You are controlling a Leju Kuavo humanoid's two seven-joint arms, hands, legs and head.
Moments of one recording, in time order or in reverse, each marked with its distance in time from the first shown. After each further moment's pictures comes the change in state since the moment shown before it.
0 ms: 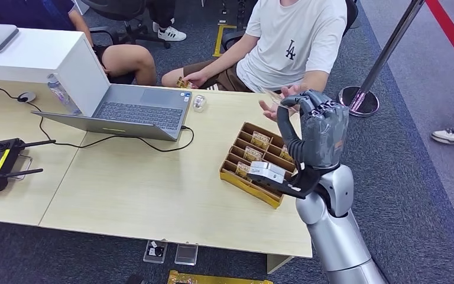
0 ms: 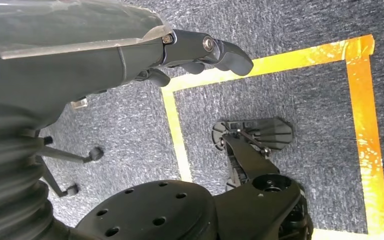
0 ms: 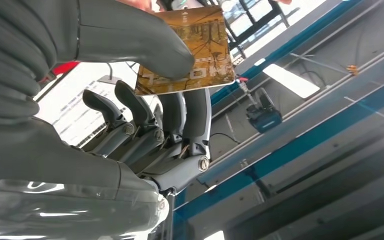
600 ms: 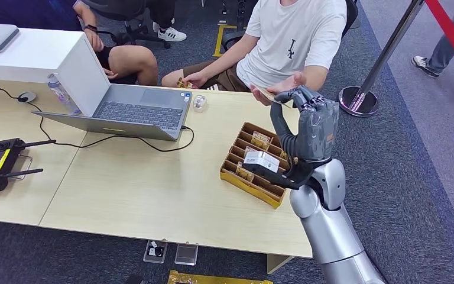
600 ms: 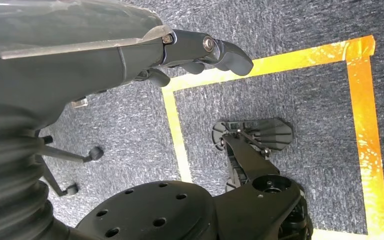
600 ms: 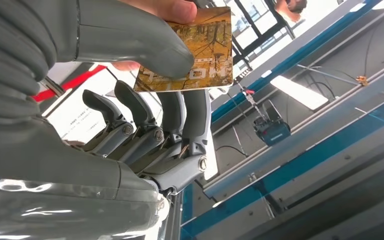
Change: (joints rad) left arm 0.000 0.001 0.005 0.000 -0.001 0.000 0.000; right arm -0.038 0.027 0.007 0.089 -0.025 0.006 0.016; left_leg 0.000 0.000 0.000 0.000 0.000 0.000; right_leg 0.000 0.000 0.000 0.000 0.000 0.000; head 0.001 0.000
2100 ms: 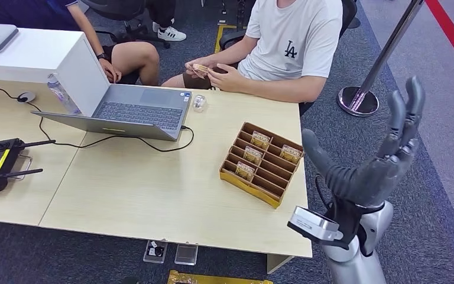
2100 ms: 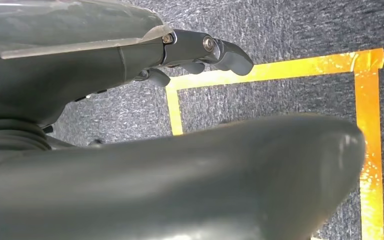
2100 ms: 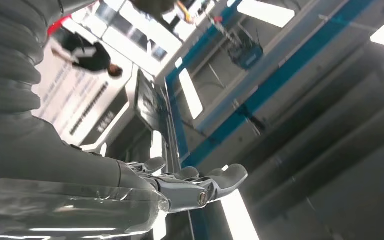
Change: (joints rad) left arm 0.008 0.001 0.052 0.000 0.012 0.026 0.002; right arm 0.266 -0.055 -0.090 -0.529 -0.080 -0.015 -0.097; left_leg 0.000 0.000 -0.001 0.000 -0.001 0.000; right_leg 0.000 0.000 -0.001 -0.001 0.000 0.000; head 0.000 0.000
